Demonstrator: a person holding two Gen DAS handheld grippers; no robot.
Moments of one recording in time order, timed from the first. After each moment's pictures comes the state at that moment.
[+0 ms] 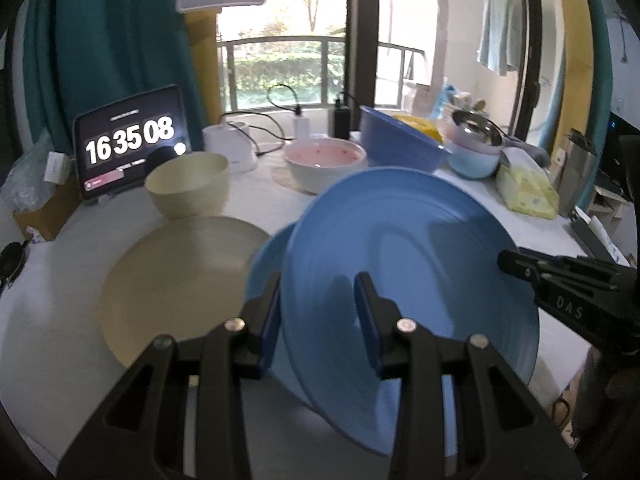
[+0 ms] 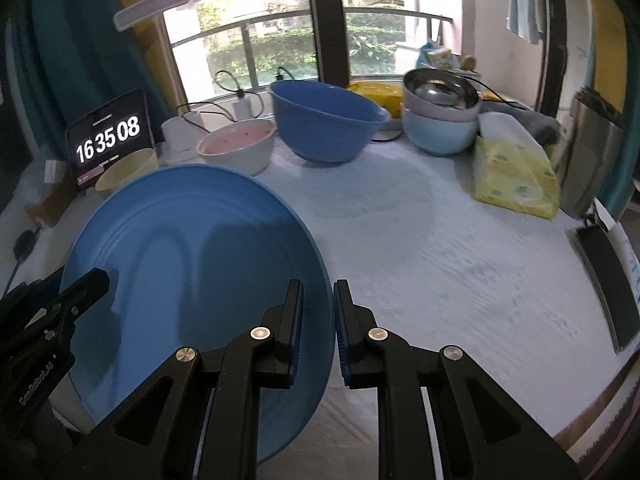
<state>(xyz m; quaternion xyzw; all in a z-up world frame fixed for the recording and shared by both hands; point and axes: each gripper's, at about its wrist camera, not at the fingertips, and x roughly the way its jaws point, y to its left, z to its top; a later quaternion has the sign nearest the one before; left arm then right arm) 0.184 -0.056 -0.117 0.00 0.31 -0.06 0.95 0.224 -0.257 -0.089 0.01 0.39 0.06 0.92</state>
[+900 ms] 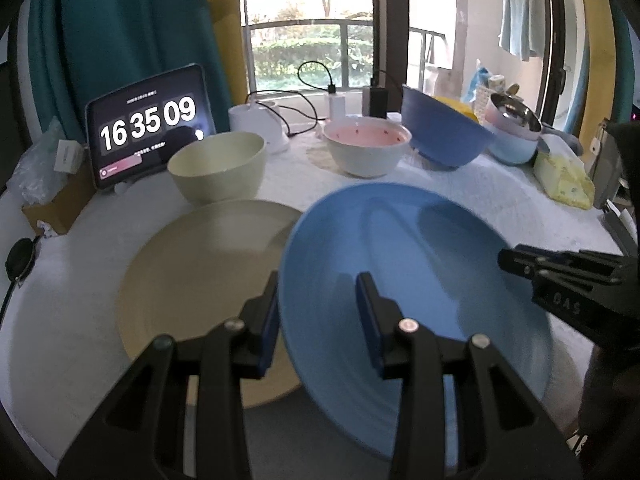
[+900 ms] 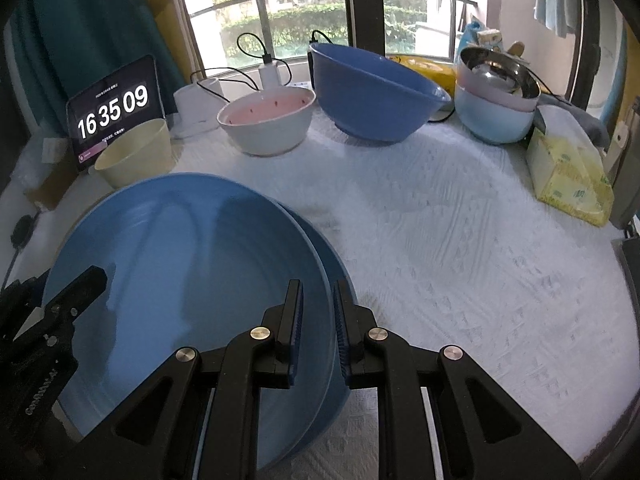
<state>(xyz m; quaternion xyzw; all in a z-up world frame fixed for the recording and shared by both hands) 0.209 -0.033 -0.136 0.02 0.34 -0.02 0.94 0.263 -0.217 -0.117 0.00 0.43 0.08 0.90</state>
